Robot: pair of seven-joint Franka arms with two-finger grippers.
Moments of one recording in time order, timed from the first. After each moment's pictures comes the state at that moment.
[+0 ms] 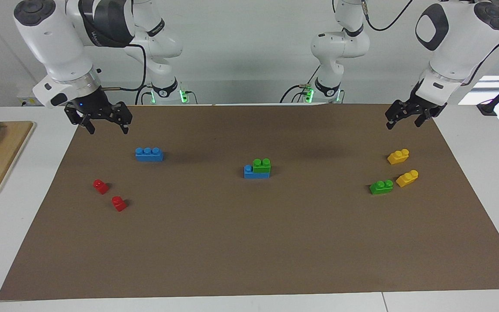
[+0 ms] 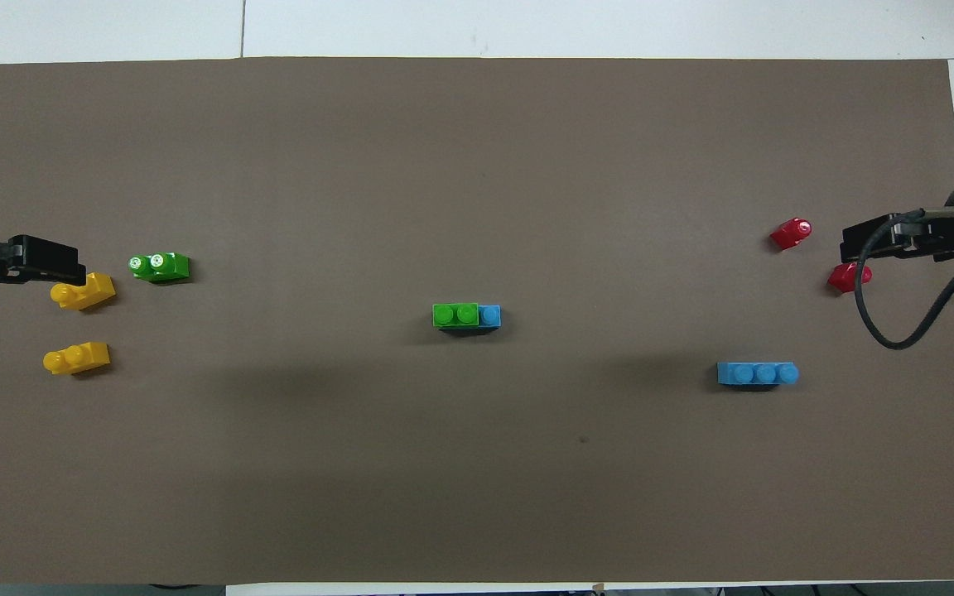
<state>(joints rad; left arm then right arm) -0.04 -0.06 0.04 -1.76 -0.01 1.68 -0.02 -0.03 -0.02 0.02 -1.71 -0.02 1.68 0.01</state>
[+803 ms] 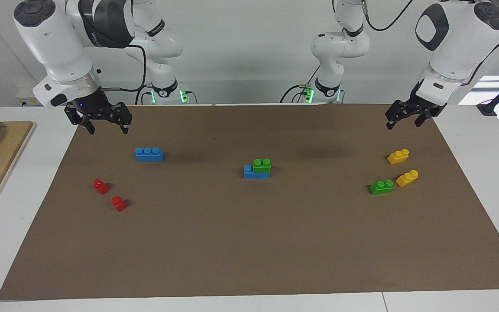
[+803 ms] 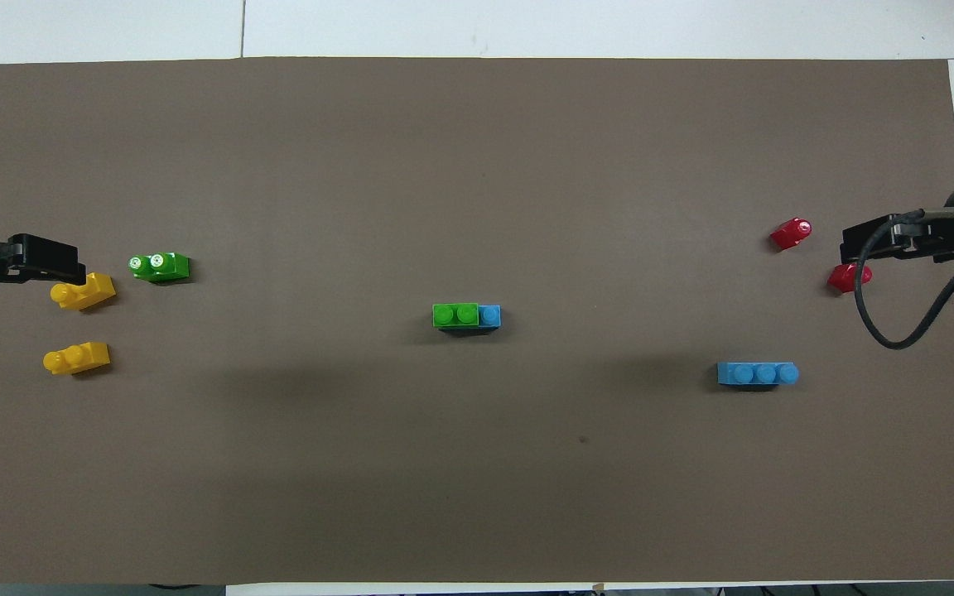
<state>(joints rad) -0.04 -0.06 0.04 -1.76 -0.01 1.68 -0.06 -0.03 -0.02 0.02 -1.71 -0.02 1.68 0.01</state>
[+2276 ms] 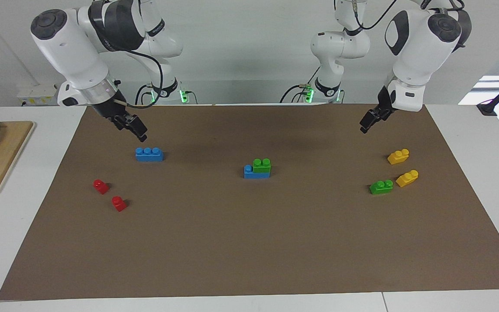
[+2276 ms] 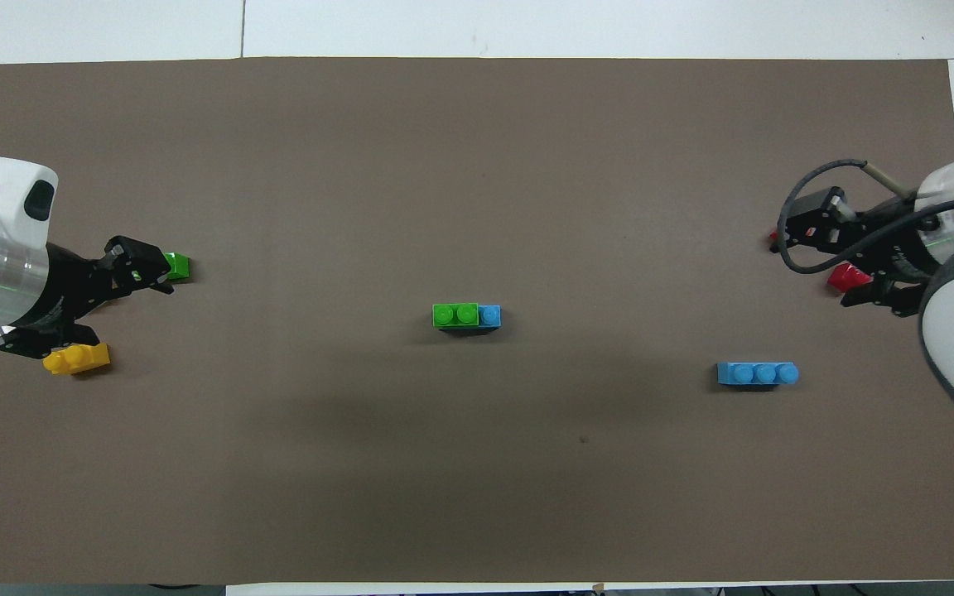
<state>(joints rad) -0.17 -0.12 0.02 -1.90 -0.05 1.76 -0.80 0.02 -0.03 0.04 -1.80 0.17 1.71 0.78</state>
